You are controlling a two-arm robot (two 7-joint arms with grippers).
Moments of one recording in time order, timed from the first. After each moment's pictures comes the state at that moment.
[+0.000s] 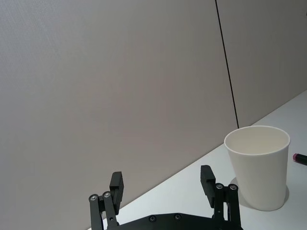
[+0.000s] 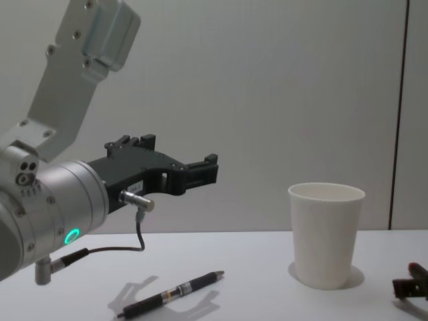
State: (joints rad) left arm -0.24 0.38 0.45 -1.63 -0.20 0.01 -0.01; right arm 0.14 0.23 -0.22 -1.61 0.25 0.62 -0.13
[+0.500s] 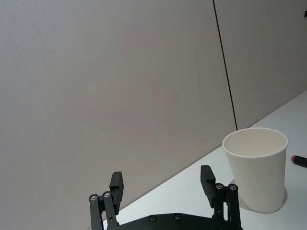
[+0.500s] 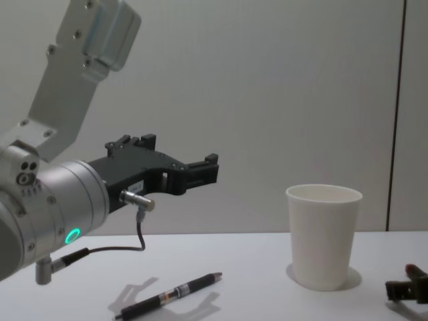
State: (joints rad) left arm -0.24 0.38 0.45 -1.63 -0.20 0.01 -0.01; right arm 0.14 0.21 -0.23 -1.60 0.24 0.61 -0.12
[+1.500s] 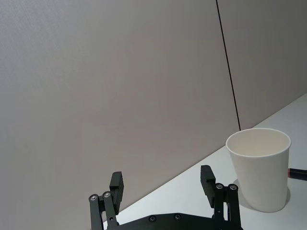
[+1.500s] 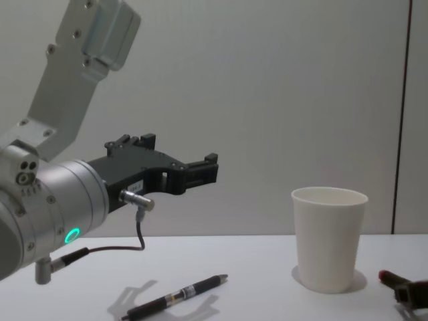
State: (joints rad) left arm -0.24 0.38 0.45 -1.63 -0.20 0.01 -0.01; right arm 0.14 0.20 -0.24 -1.59 0.24 0.61 -0.12
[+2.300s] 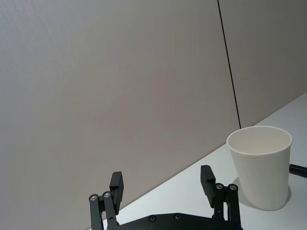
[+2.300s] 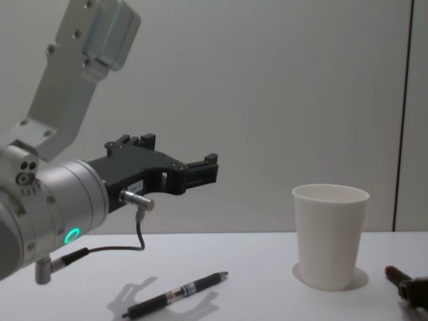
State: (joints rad) left arm -0.24 0.38 0.45 -1.63 -0.20 0.01 -0.01; right arm 0.14 0.20 -0.24 -1.59 0.22 0.58 -0.10
